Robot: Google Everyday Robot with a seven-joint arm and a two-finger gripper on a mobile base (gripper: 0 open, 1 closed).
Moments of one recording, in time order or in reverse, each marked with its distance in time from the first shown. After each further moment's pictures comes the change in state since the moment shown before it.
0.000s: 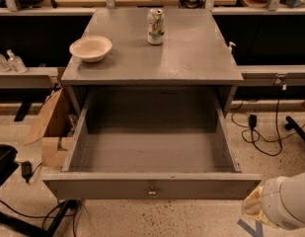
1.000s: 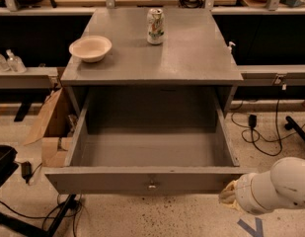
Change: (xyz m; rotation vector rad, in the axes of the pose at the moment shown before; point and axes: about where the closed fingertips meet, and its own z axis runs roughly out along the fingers) arm -0.015 -0.036 0.093 0.014 -0.111 -0.056
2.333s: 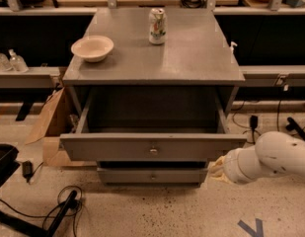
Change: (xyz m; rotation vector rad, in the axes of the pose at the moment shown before) arm -0.031 -0.079 0.036 0.032 -0.066 -0.086
